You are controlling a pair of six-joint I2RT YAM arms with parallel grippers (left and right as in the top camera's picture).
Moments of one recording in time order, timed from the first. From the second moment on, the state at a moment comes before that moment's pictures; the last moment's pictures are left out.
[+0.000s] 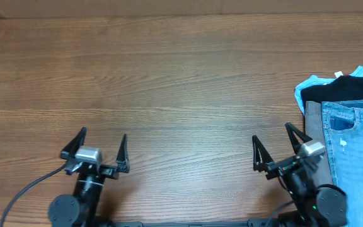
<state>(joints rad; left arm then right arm) -0.04 0.06 0.32 -0.25 0.14 -0.03 0.21 0.04 0.28 -0.19 -0.17 0.20</state>
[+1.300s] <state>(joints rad) -0.04 1.35 1.52 -1.27 0.26 -0.15 -0.23 1.53 1.29 -0.88 -0.01 0.54</state>
